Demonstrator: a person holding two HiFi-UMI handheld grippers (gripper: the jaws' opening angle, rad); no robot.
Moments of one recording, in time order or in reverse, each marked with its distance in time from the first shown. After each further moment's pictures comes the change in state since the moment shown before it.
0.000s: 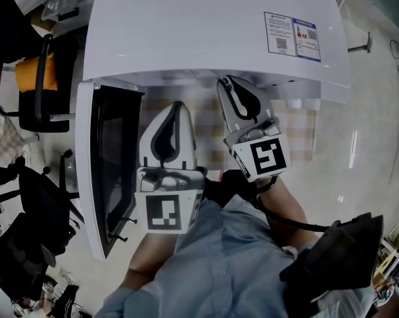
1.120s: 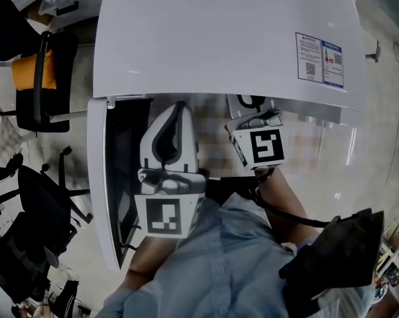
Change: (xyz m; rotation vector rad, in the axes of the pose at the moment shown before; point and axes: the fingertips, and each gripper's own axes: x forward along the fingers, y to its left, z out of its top) left arm 0.020 0.035 0.000 -0.041 0.017 -0.003; right arm 0.056 -0.017 -0.006 -0.037 0.020 -0.086
